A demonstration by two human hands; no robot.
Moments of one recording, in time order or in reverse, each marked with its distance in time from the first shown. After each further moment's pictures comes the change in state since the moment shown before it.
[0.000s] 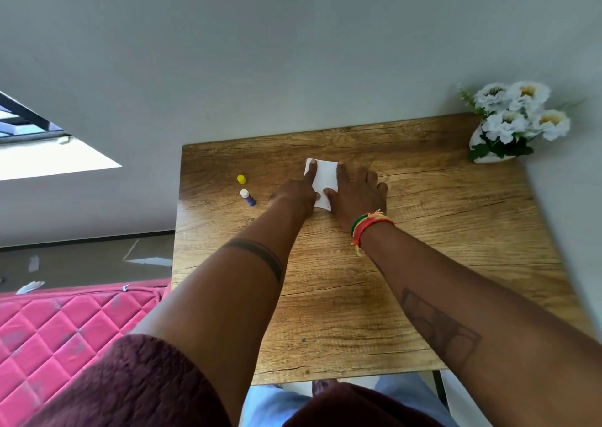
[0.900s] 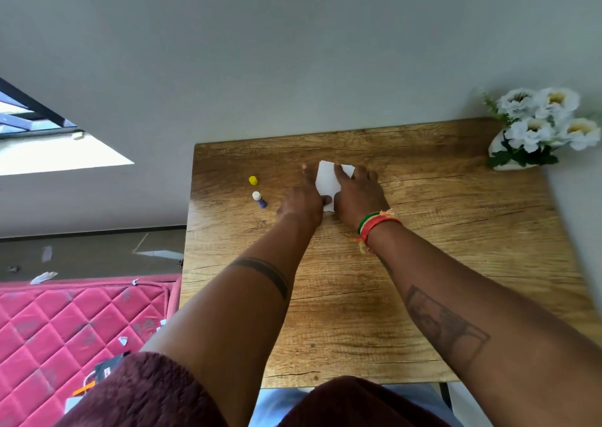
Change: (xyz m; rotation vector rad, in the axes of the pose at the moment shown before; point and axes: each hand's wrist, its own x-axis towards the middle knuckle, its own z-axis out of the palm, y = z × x) left_hand -0.010 -0.009 0.014 -0.283 0.192 -0.112; right_hand 0.017 -0.013 -0.004 0.151 -0.089 -0.108
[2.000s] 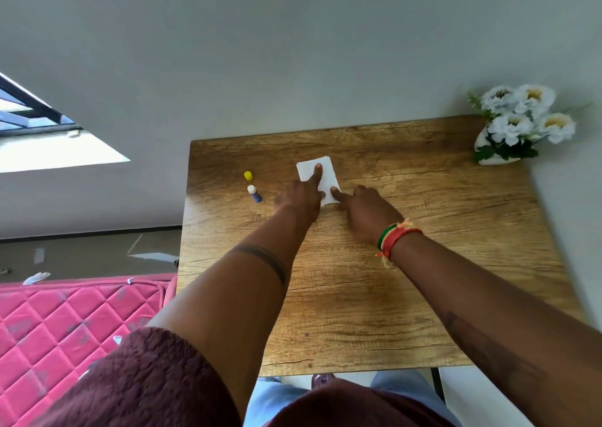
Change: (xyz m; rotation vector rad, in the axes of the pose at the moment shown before) left_hand -0.001 0.001 0.004 0.276 -0.035 0.139; right_hand -0.051 0.028 -0.016 -0.118 -0.201 -0.170
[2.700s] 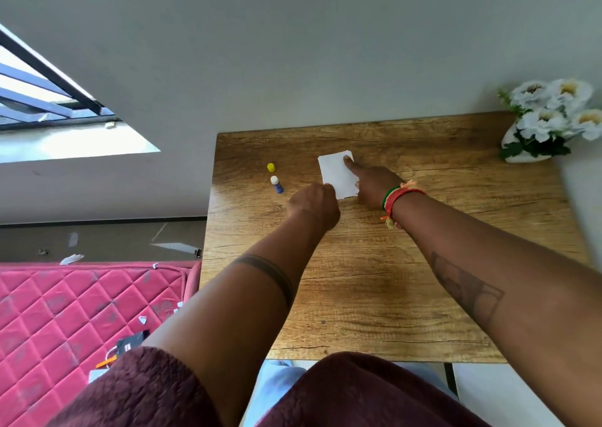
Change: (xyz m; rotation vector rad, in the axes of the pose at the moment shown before) left_hand -0.040 -0.005 -0.001 0.134 0.066 -0.019; right_hand 0.068 0.001 -0.006 0.067 -0.039 0.040
